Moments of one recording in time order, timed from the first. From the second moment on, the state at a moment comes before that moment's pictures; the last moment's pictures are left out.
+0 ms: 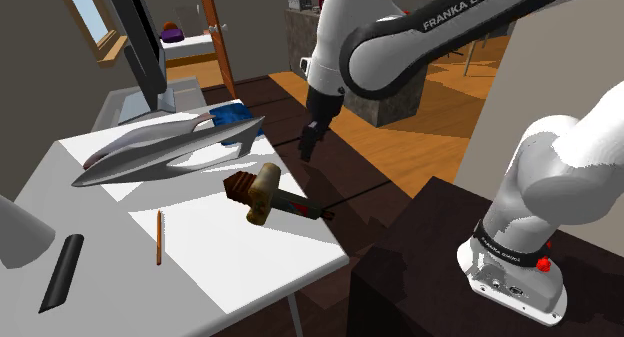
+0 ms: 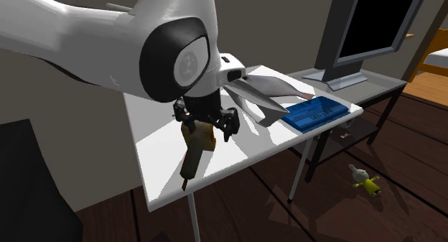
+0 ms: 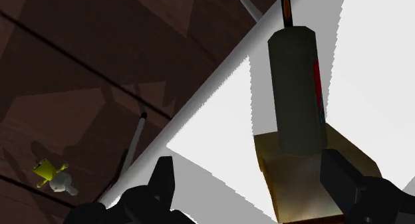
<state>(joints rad) 0.17 -0.45 0.27 -2.56 0.19 2.39 -0.09</state>
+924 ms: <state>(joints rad) 0.17 -0.07 0.43 -2.52 0.01 2.78 0.04</state>
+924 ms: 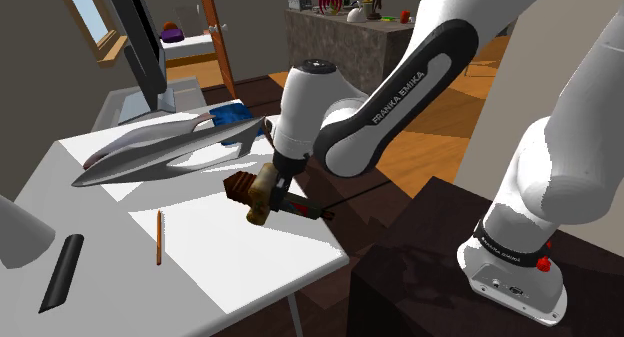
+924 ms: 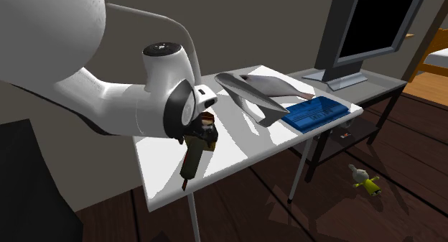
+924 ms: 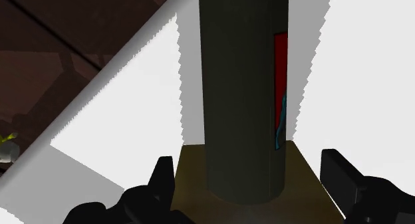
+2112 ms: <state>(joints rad) 0.16 0.00 0.43 -2.51 -0.06 2.83 0.09</state>
